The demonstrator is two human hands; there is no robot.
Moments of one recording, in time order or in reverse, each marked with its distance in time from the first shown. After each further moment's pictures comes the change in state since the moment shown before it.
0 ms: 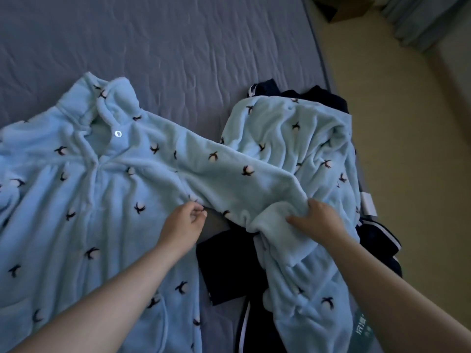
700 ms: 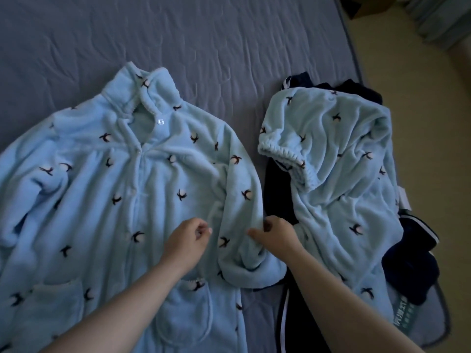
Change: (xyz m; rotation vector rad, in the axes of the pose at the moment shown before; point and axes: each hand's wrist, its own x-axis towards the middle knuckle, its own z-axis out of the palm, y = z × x) left_hand -0.035 -0.085 -0.056 0.085 -0.057 -0.001; right_hand -0.052 -0.126 0.119 0.405 -0.138 -0.129
